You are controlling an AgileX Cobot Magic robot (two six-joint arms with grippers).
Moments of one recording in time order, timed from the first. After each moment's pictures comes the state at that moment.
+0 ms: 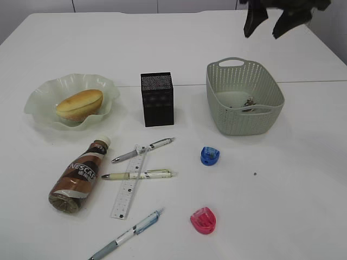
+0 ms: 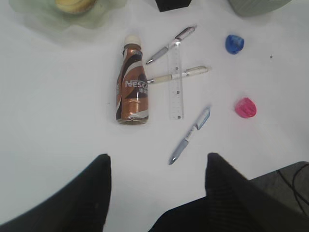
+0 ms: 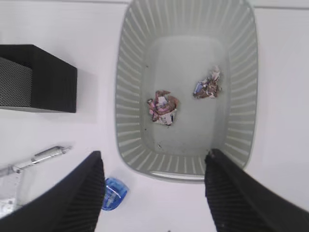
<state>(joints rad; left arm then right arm) -0.27 0.98 -1.20 -0.17 1.26 -0.13 0.17 2.02 -2.11 0.08 1.24 0.08</state>
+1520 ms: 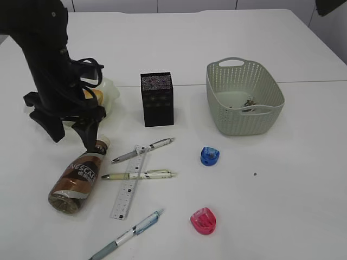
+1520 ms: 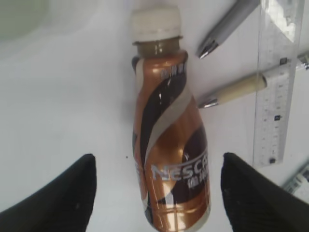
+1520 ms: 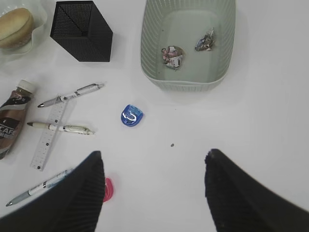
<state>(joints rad) -0.35 2.04 -1.58 -0.03 1.22 -0.03 0.17 1.37 -1.59 0.13 1.26 0.03</state>
